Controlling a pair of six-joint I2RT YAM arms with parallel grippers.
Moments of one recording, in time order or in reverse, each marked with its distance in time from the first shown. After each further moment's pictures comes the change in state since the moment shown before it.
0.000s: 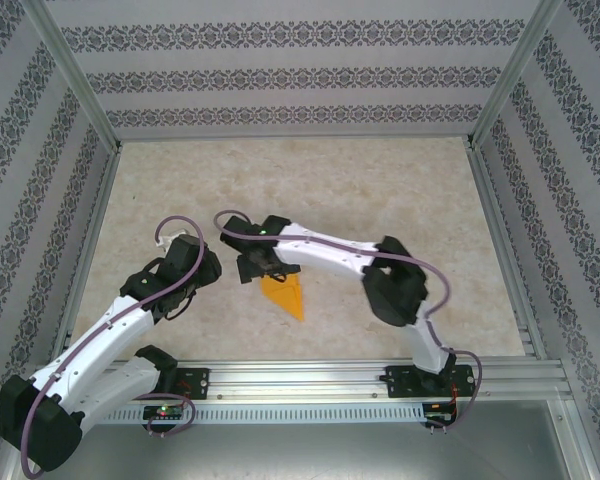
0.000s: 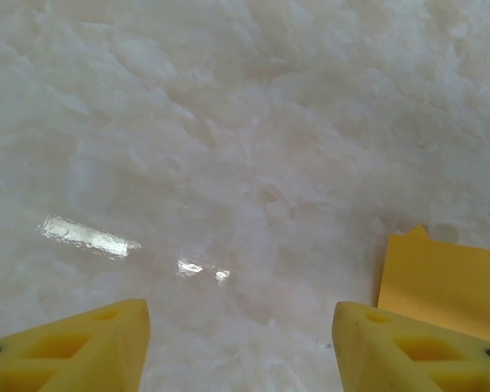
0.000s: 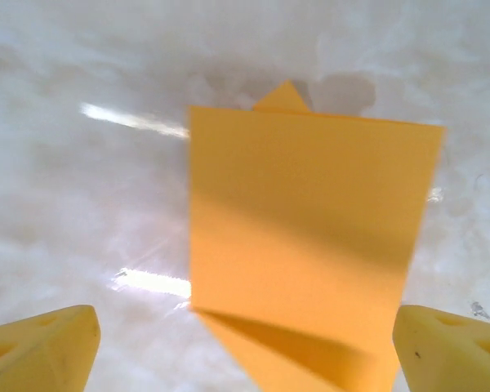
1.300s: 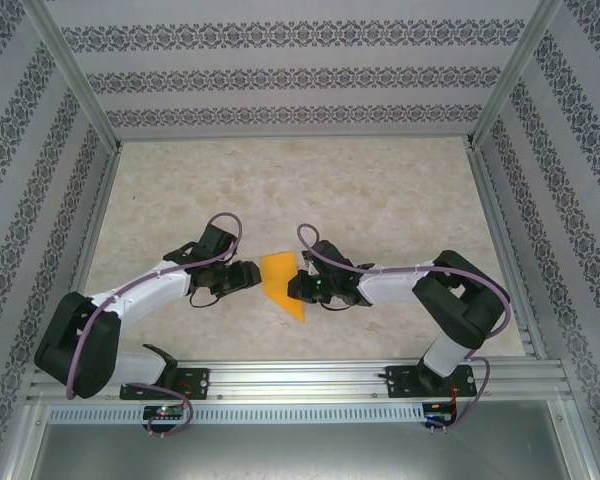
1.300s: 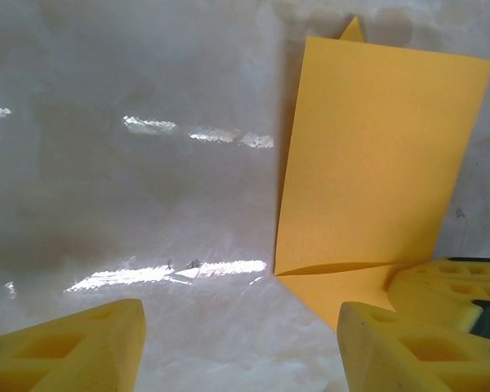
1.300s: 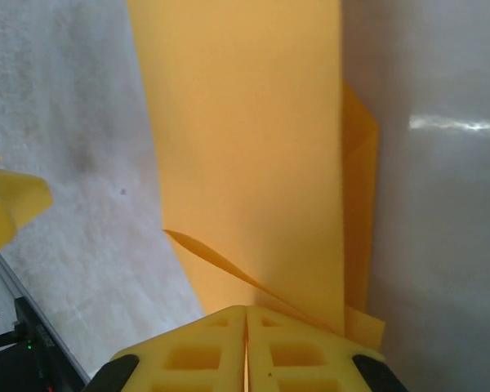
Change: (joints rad) left arm -0.001 0.438 0.031 0.217 0.539 0.046; right arm -0.210 -0.362 -1.034 1.136 -0.537 0.172
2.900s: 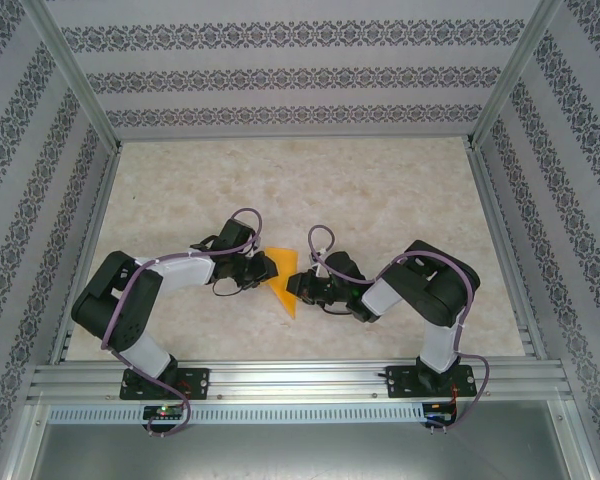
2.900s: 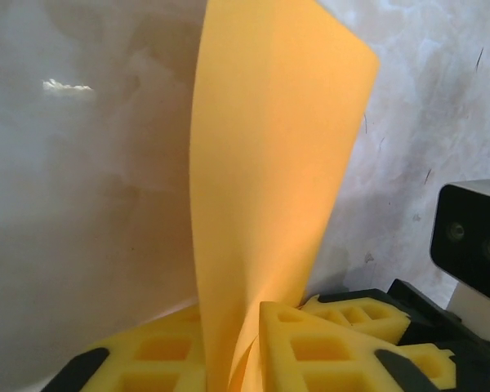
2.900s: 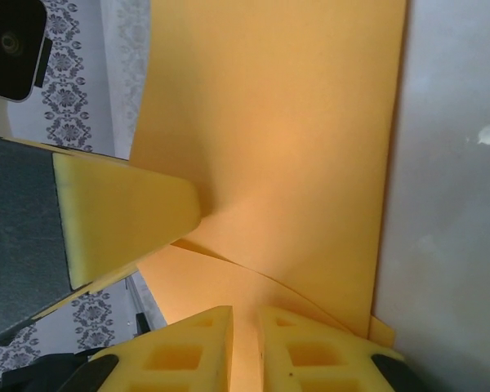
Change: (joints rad) left arm -0.033 0.281 0.058 0.324 0.183 -0.154; right arm -0.058 0.190 -0.196 0.721 -0.118 0.248
